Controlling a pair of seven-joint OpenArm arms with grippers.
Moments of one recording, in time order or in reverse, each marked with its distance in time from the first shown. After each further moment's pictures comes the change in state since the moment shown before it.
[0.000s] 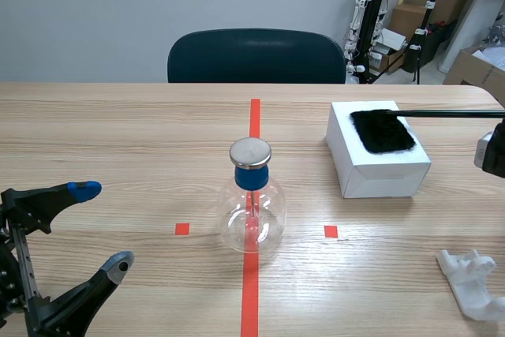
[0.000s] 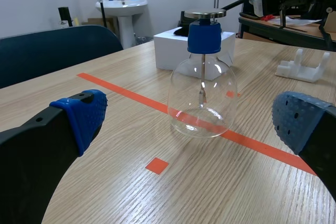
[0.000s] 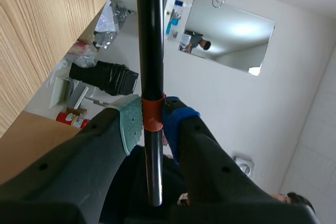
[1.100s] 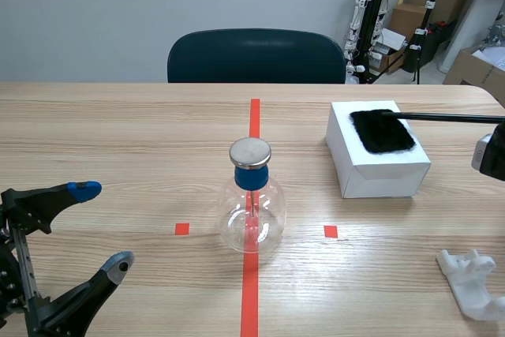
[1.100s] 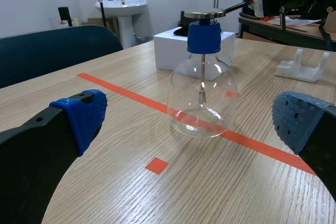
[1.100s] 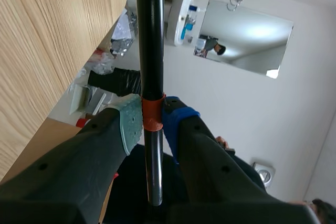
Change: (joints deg) left arm 0.0 0.0 0.0 0.0 0.0 0.0 0.0; right arm -0.2 0.0 0.0 0.0 3.8 3.0 1.3
